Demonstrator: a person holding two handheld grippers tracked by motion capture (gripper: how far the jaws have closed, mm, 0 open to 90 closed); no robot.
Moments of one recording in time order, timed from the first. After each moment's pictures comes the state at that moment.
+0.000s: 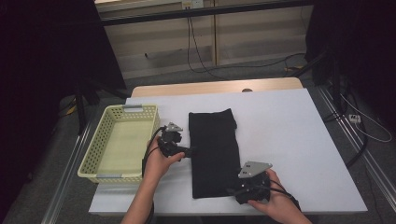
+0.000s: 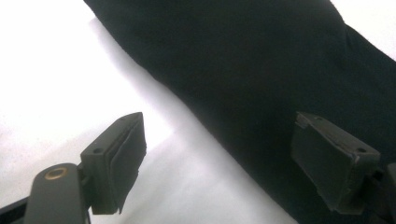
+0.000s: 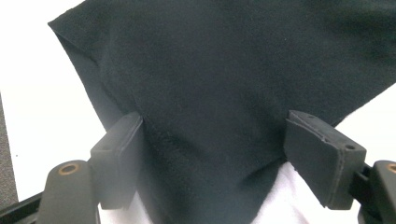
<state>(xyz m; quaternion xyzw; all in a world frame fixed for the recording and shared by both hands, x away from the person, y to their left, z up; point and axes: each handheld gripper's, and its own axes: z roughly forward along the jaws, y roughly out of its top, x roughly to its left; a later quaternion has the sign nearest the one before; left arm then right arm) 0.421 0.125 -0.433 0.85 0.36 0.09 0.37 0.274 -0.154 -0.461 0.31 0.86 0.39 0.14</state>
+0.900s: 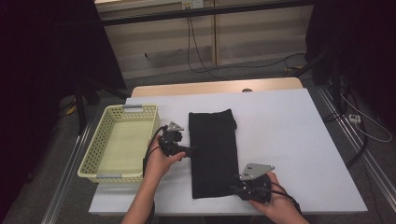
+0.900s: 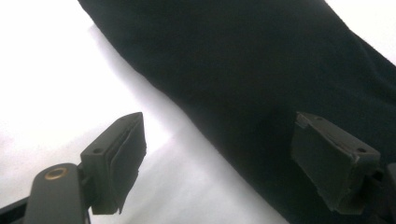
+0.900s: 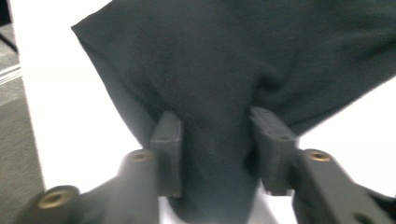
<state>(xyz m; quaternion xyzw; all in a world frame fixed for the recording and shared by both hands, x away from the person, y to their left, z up) 0.421 0.122 -0.431 0.85 0.36 0.09 0.36 0.269 -0.157 -0.460 0.31 0.86 0.39 0.13</state>
